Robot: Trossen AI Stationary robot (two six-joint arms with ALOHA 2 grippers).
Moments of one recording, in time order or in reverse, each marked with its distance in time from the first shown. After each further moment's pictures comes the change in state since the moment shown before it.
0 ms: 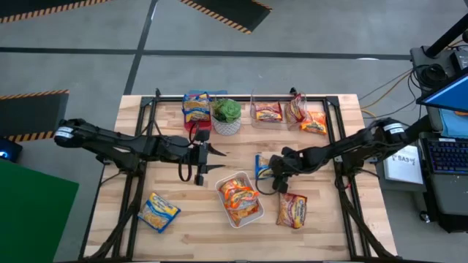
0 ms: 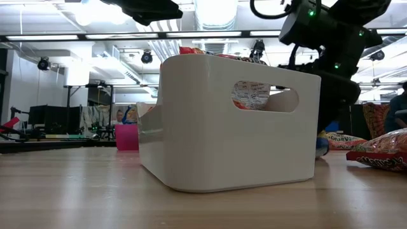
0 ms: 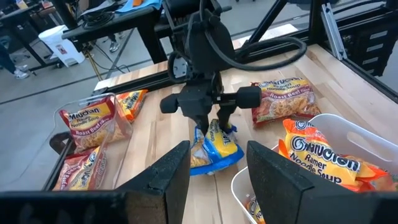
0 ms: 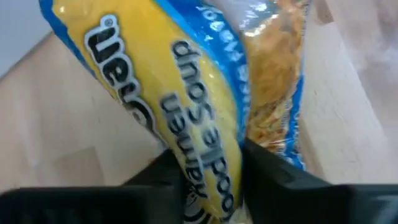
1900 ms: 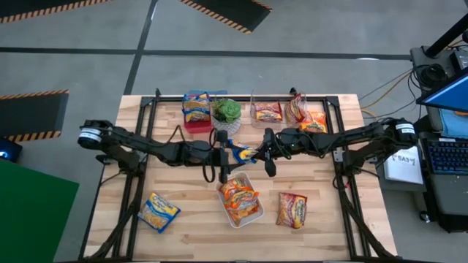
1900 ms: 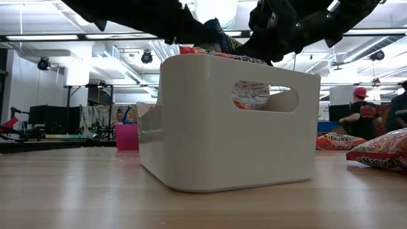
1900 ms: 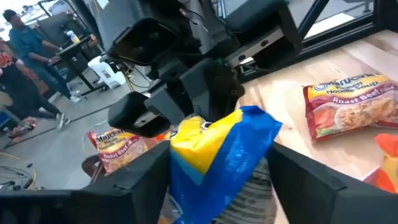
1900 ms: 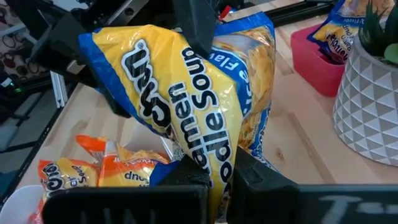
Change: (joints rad) left arm 0.044 0.332 0.000 0.444 -0.079 0.156; right arm -0.208 -0.137 -0.003 0.651 -0.242 -0.220
